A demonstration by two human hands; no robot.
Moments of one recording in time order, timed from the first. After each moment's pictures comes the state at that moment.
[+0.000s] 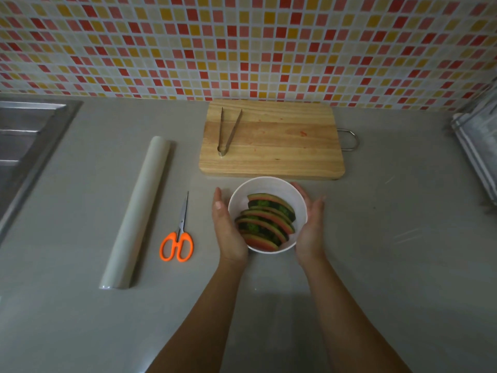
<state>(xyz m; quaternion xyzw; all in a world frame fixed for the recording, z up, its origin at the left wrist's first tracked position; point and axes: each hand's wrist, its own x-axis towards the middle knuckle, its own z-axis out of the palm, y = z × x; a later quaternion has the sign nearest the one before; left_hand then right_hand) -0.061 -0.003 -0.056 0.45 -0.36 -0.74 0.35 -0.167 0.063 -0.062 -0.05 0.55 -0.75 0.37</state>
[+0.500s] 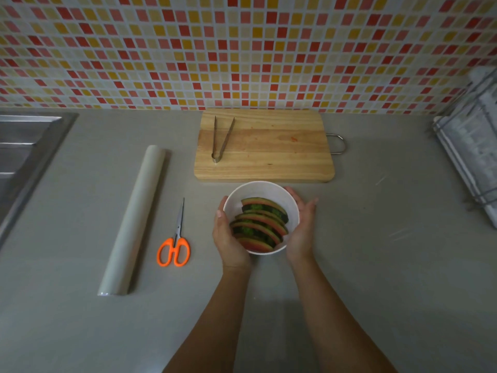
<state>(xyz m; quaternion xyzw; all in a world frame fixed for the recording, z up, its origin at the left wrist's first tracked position) -0.067 0.016 -0.046 0.41 -0.25 -0.78 0.40 -0.156 0.063 -0.052 -0.05 0.57 -0.74 0.34</state>
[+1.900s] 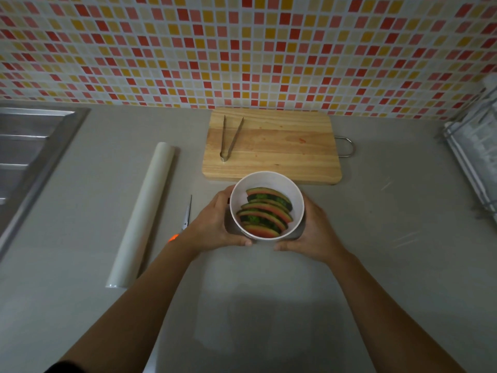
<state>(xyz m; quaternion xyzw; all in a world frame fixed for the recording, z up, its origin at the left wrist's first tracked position) -0.018 -0.074 -0.042 0.25 -0.86 -0.45 0.07 -0.203 0.092 -0.047 -0.47 0.77 -0.36 0.23</state>
